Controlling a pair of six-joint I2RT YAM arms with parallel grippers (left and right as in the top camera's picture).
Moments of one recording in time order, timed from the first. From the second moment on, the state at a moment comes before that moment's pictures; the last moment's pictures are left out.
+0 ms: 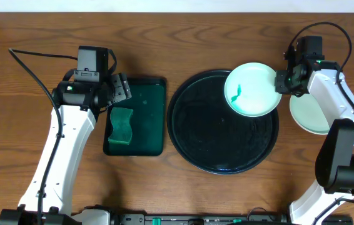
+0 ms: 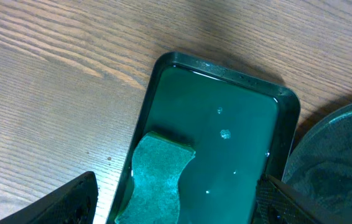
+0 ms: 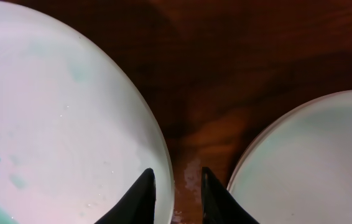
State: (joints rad) left arm -0.09 1.43 1.25 -0.87 -0.08 -0.36; right arm -0.06 1.89 1.36 -0.68 0.00 0.02
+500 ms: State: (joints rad) left arm -0.09 1.43 1.25 -0.87 -0.08 -0.36; right arm -0.06 1.89 1.29 -0.57 0.00 0.02
